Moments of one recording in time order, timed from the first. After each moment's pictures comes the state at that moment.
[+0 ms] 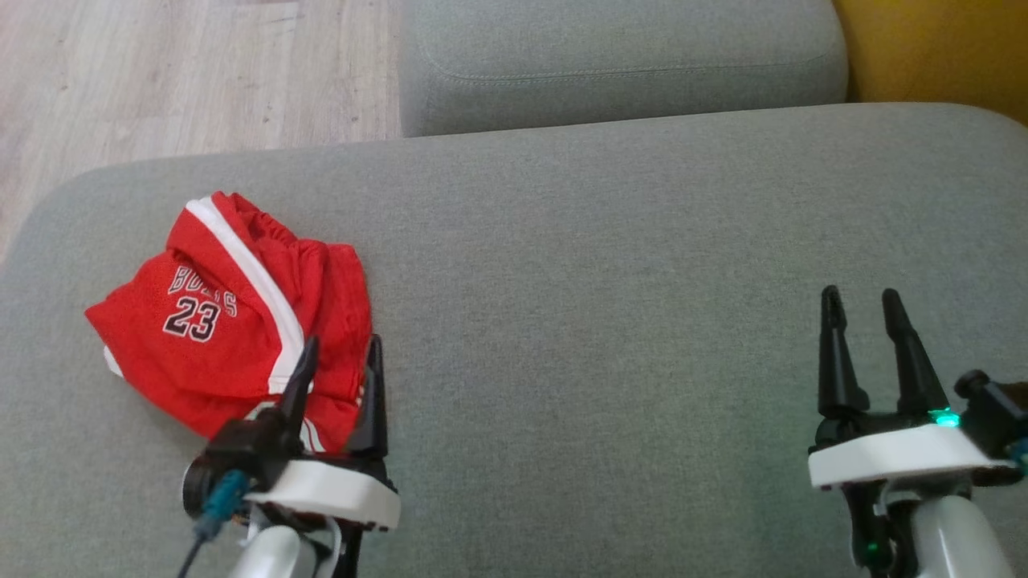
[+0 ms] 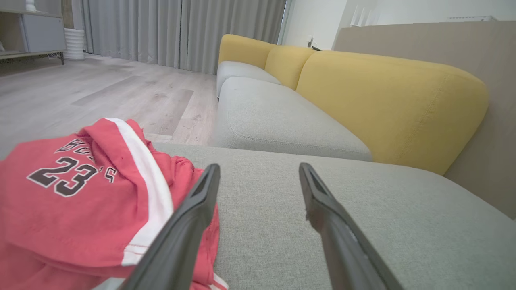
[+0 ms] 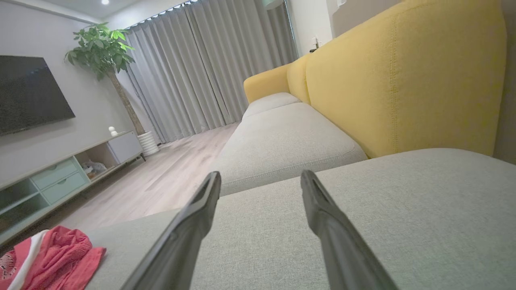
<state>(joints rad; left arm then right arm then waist) -0.09 0.12 -0.32 0.20 -0.42 0.03 -0.14 -0.01 -0.04 -0.02 0.09 0.33 0.13 -0.14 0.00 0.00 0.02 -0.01</state>
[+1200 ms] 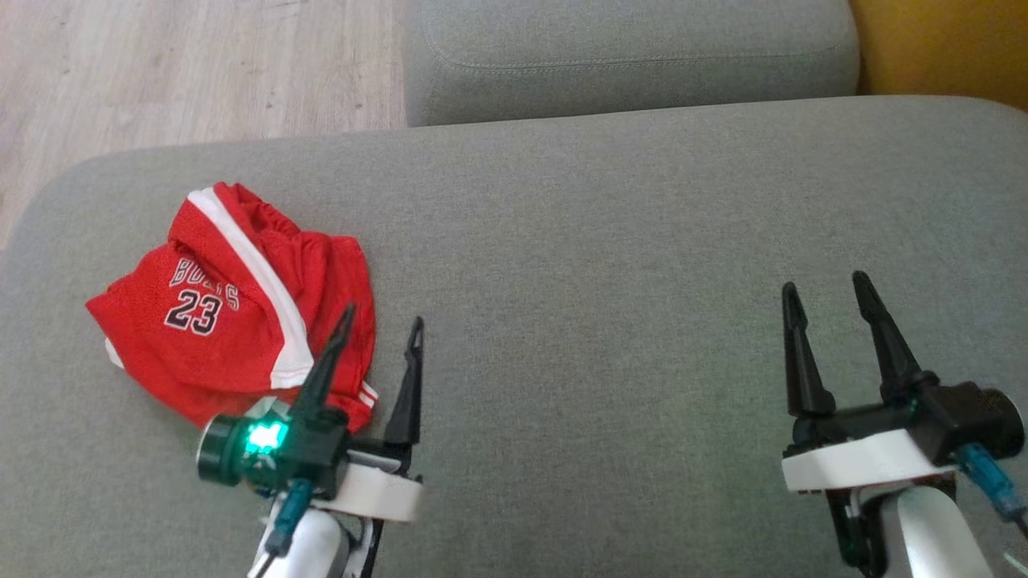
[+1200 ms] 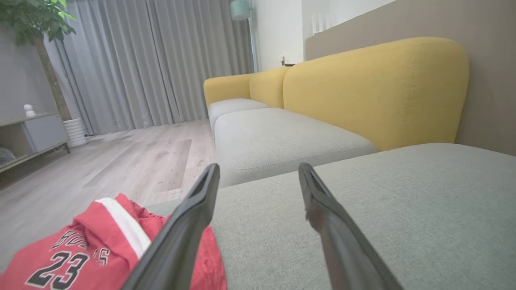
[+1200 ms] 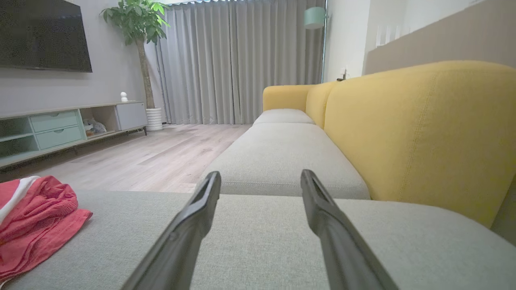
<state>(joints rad) -0.17 0.16 -0.46 0.22 -0.17 0.16 -0.25 -0.03 -0.04 0.02 0.10 0.03 0.13 -0.25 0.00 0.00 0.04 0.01</state>
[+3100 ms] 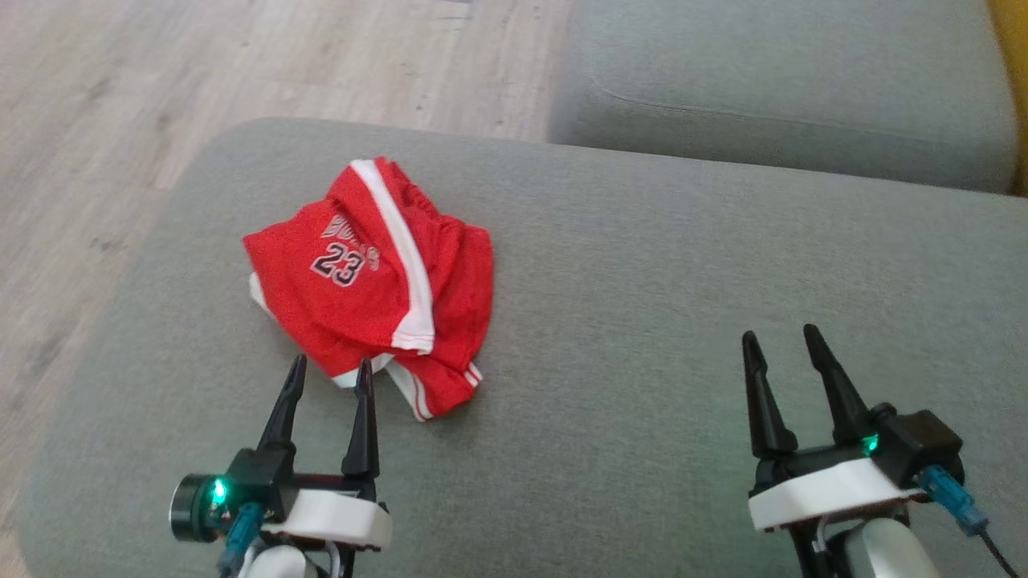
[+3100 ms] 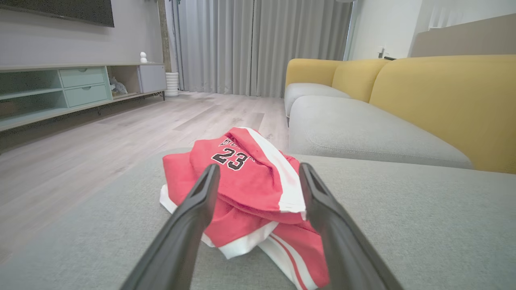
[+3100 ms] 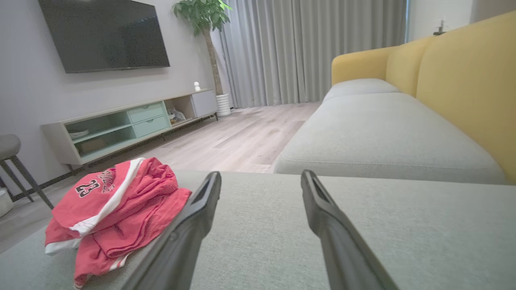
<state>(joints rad) -0.07 0.06 -0.23 0.31 -0.17 0.03 -0.25 0.00 -0.04 0.10 0.21 0.18 0.13 -0.25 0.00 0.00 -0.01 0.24</state>
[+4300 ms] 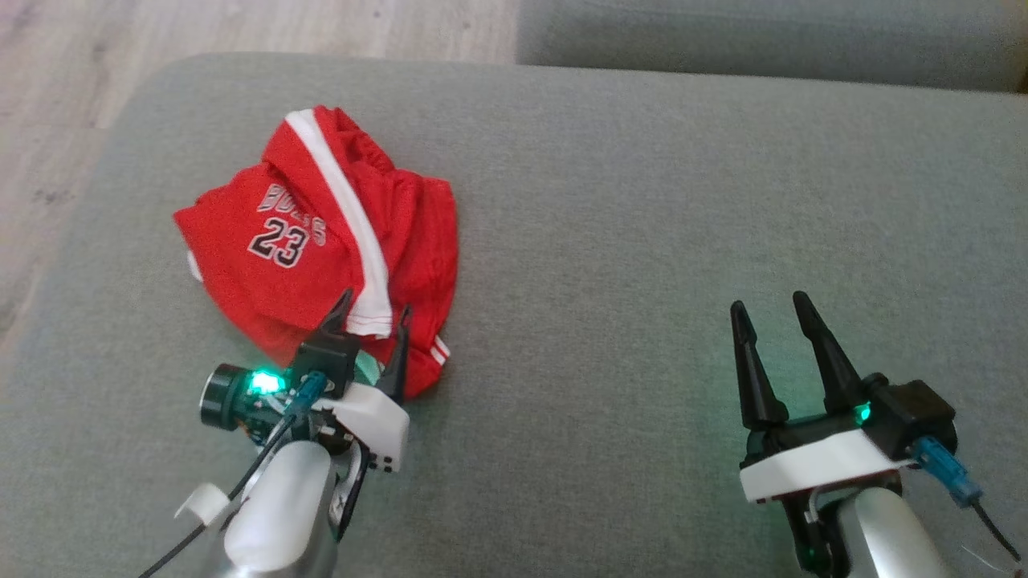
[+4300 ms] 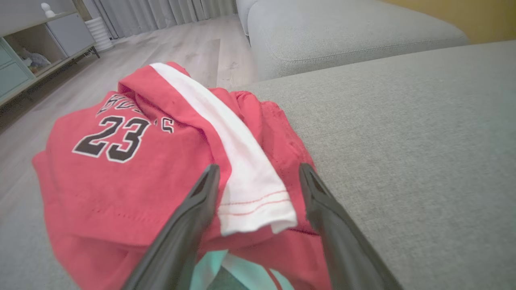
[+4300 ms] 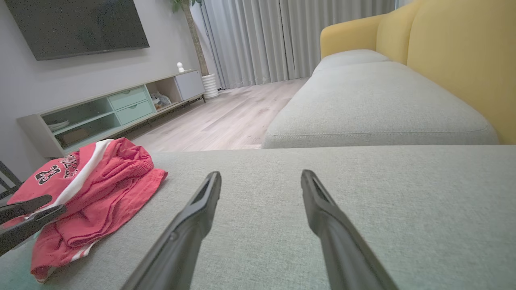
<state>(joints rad) -0.38 0.07 -0.32 0.61 -0.06 -0.02 -0.08 -0.06 -0.04 0.13 0.21 0.17 0.13 -0.25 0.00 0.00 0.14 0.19</state>
